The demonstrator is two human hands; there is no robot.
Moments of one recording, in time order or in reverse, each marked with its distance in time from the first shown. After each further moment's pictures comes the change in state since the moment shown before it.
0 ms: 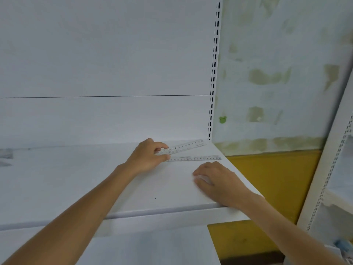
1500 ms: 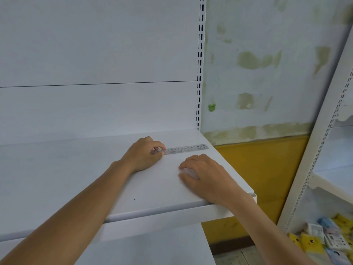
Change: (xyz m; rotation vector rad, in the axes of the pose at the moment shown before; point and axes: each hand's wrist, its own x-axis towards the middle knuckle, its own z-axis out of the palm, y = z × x) left_hand 0.035 -0.013 0.048 0.081 -0.088 0.136; right_hand 0.000 0.001 0.000 0.043 0.043 0.008
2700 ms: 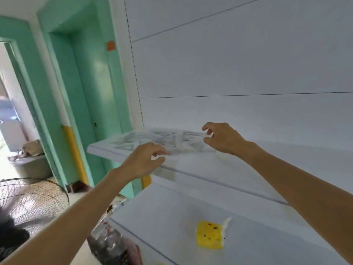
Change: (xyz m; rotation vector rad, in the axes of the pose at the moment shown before) left_hand -0.418 -0.240 -0.312 0.287 0.299 -0.558; right_hand 0.168 -0.460 0.135 0.274 -0.121 -0.439
